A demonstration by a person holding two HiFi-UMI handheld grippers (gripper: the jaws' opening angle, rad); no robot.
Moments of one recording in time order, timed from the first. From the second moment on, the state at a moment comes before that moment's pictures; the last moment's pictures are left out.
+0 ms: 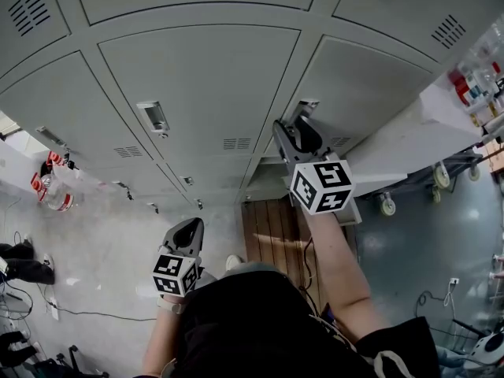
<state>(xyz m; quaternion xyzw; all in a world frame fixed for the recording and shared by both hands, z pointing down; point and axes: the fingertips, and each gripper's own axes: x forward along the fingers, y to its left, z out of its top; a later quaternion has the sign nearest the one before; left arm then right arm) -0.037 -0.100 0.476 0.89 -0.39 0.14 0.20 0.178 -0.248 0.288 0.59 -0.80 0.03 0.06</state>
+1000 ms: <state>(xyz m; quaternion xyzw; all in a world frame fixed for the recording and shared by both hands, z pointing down) -0.043 -0.099 0.474 0.94 -0.21 0.17 0.18 0.203 -0.155 0.291 0.73 -0.68 0.06 0.06</state>
